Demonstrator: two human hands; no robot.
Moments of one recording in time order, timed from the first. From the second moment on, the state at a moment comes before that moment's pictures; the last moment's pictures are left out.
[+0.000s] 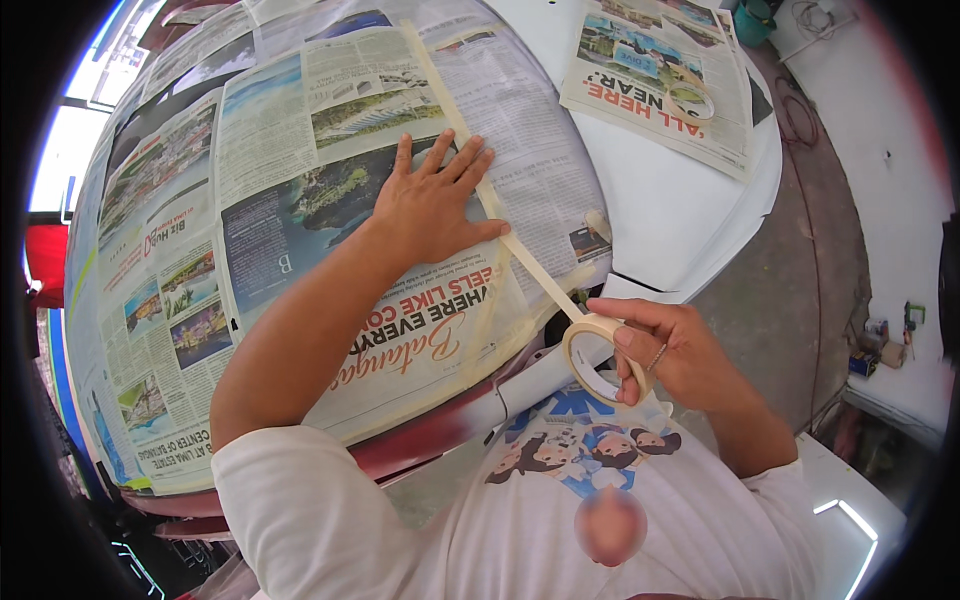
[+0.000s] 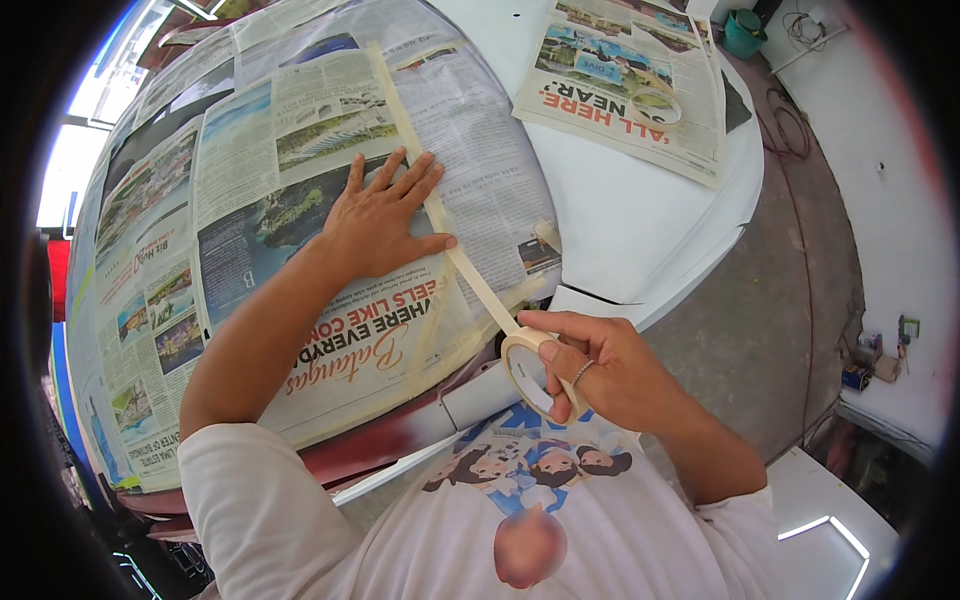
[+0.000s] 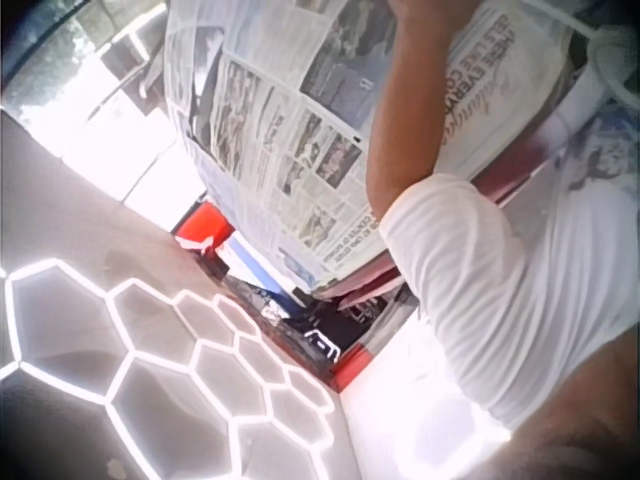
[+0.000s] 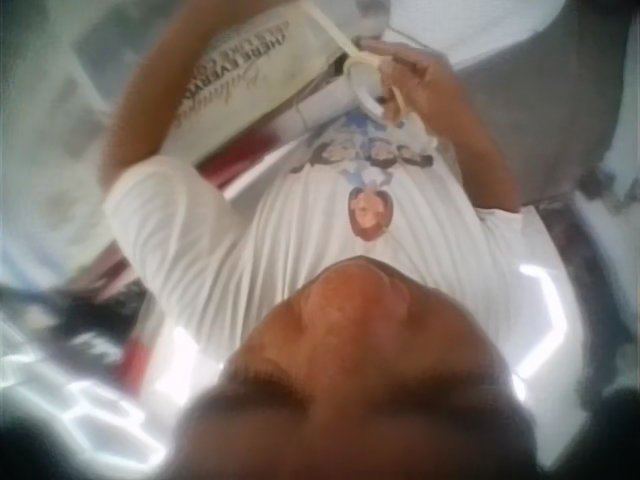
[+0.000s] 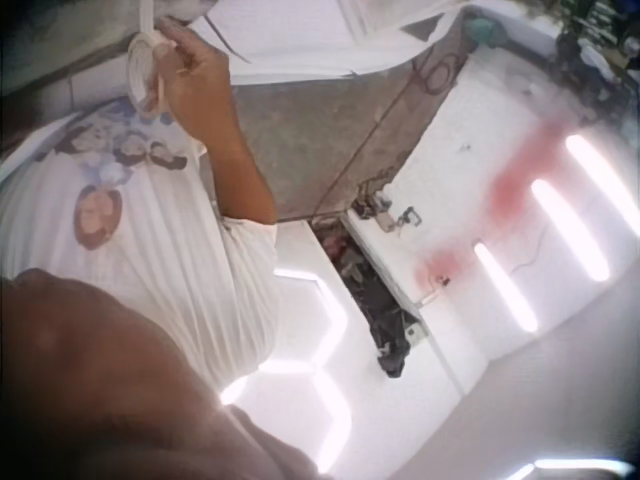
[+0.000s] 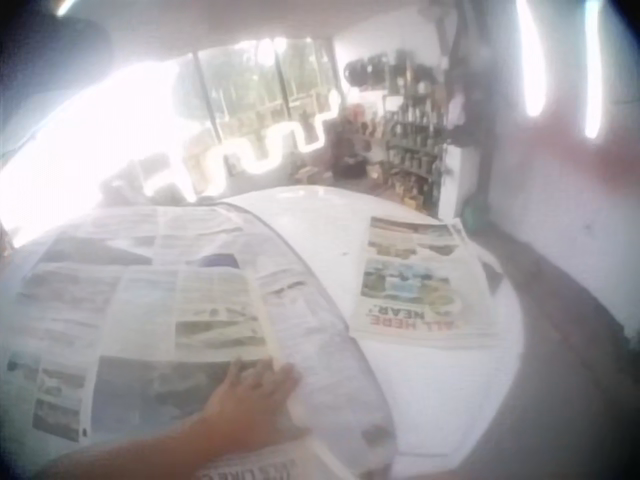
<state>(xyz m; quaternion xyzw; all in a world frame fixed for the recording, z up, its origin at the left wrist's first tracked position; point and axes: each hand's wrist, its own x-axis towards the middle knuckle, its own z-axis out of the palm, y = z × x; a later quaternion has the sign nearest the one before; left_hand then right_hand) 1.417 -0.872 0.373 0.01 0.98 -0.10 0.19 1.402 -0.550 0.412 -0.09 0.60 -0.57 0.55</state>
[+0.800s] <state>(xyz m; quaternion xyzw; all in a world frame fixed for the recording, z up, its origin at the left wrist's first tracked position) 1.412 -0.856 0.378 0.00 0.97 -0.13 0.21 1.372 -0.611 0.398 -0.17 0.57 -0.27 0.76</state>
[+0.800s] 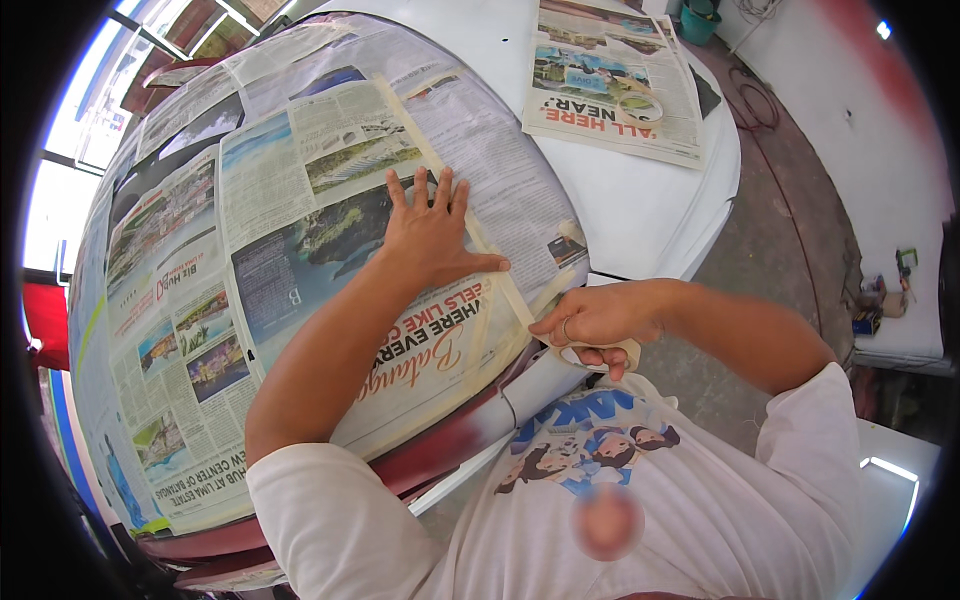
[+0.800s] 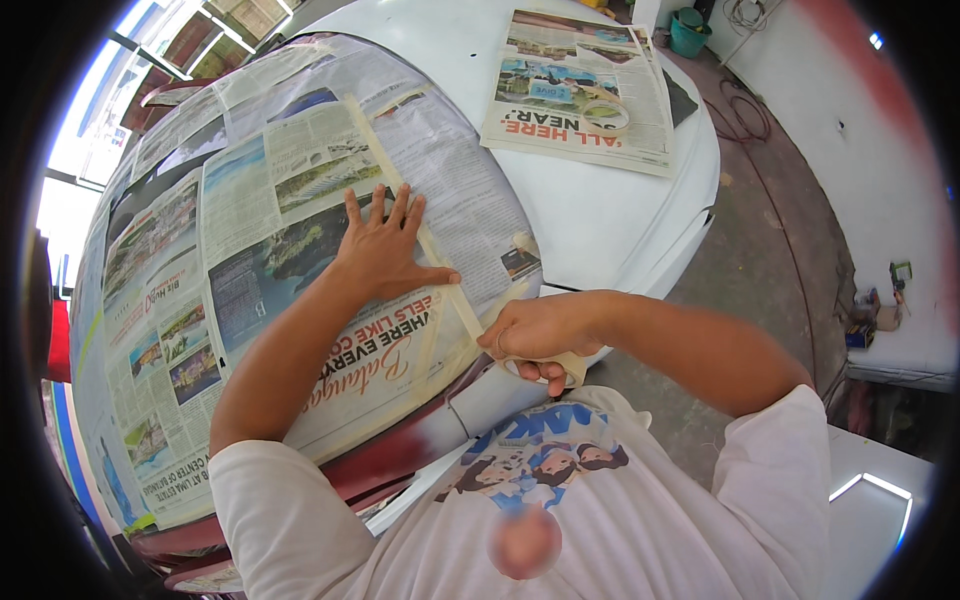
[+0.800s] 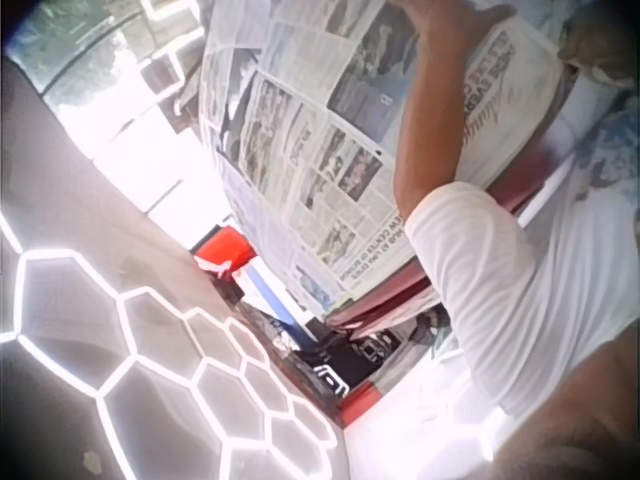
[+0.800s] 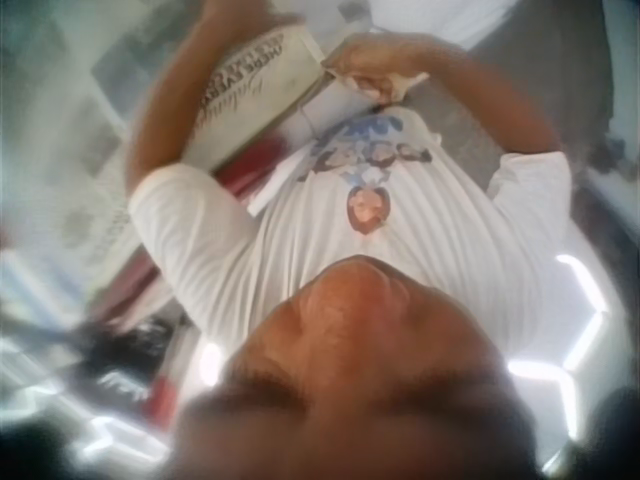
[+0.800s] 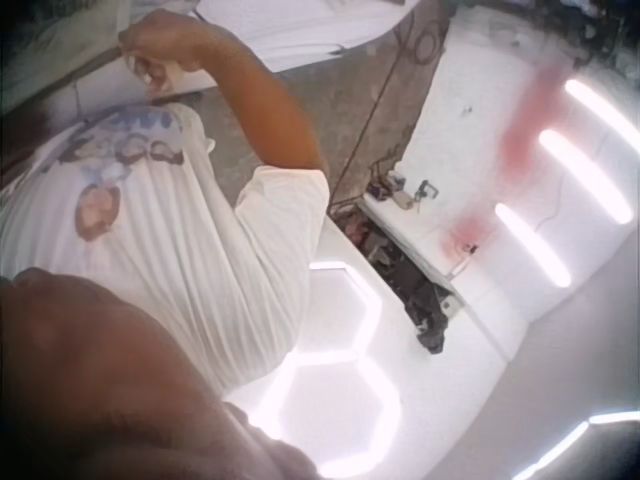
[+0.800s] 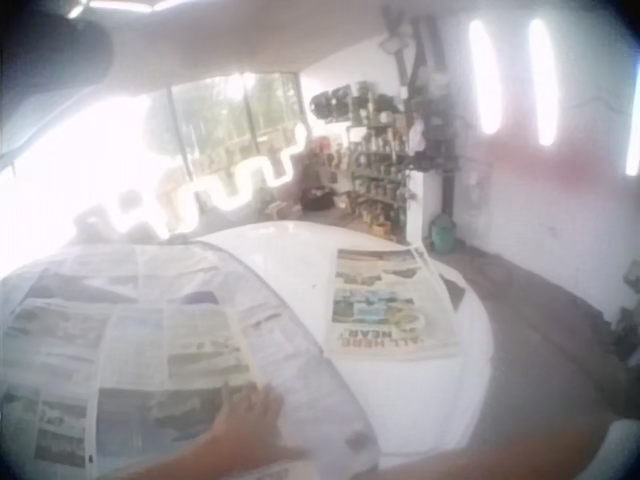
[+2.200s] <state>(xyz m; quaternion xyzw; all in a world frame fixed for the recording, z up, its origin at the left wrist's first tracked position) 1.470 -0.806 0.364 0.06 0.96 -0.12 0.25 1.448 -0.643 0.399 -0.66 0.72 0.20 0.05</state>
